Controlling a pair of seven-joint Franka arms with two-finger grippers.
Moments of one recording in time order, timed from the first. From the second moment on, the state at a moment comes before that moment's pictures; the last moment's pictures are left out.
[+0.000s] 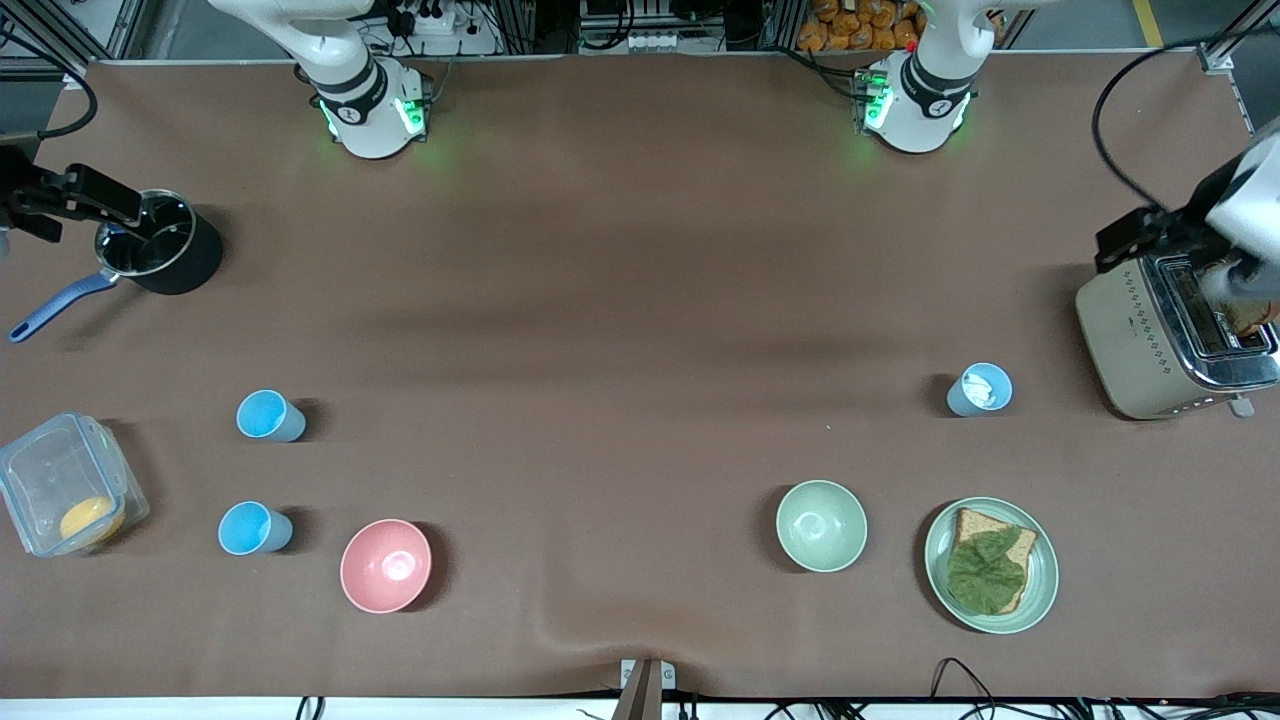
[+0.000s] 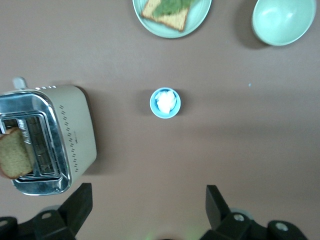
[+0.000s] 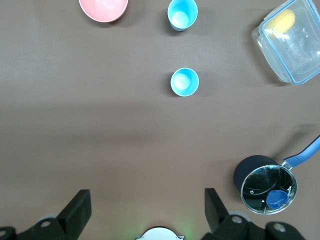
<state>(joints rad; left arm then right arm) -0.03 0.06 -0.02 -1.58 0.06 1.54 -0.04 -0.03 0.03 0.01 -1.44 0.02 1.36 -0.02</state>
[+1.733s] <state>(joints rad) 0.09 0.37 -0.03 -2.06 0.06 2.34 -0.03 -0.19 0.47 -0.01 -1.48 -0.04 1.67 -0.04</state>
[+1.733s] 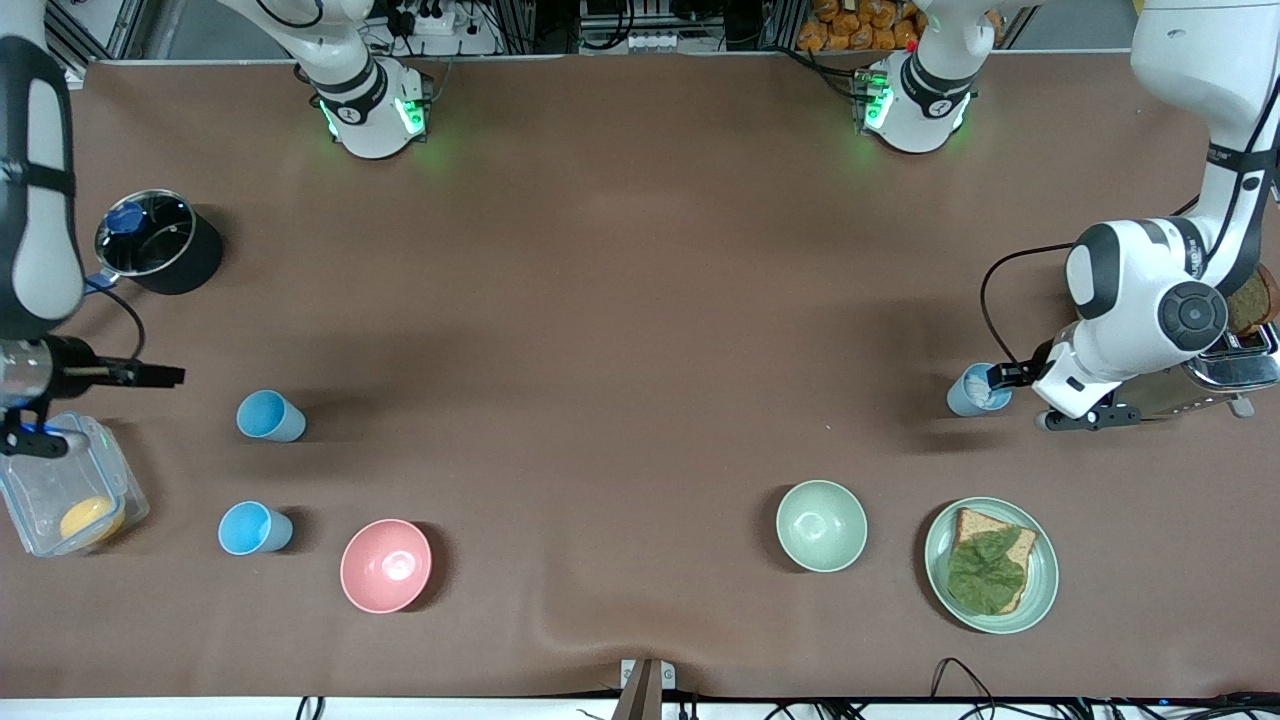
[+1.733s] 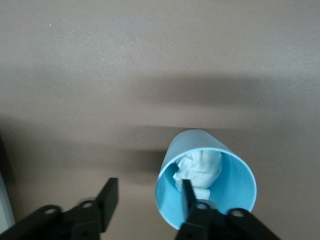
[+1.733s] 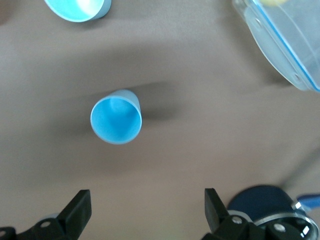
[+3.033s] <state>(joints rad) -0.07 0.37 -0.45 -2.01 0.00 2.36 -0.57 -0.17 0.71 0.00 -1.55 -0.03 1.99 -0.11</state>
